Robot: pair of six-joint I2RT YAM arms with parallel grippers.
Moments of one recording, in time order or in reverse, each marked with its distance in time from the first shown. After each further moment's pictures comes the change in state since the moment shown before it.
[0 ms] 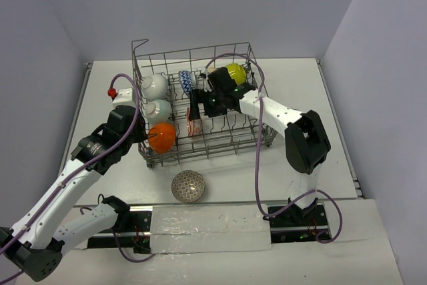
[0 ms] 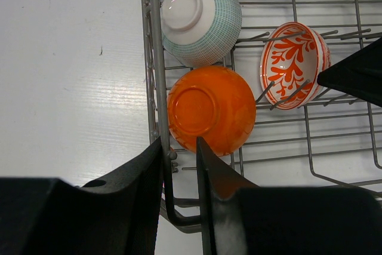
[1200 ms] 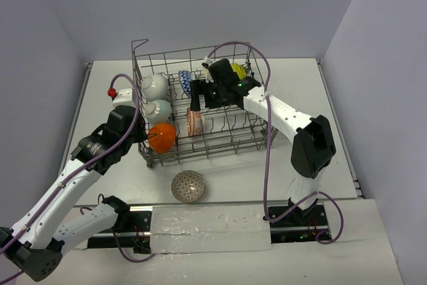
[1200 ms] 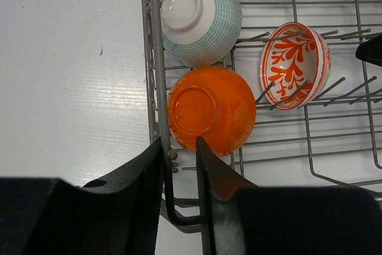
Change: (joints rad) left arm 0.000 0.000 -0.001 0.000 -0.001 0.000; right arm 0.025 -0.059 0.090 -0.076 0.151 -0.008
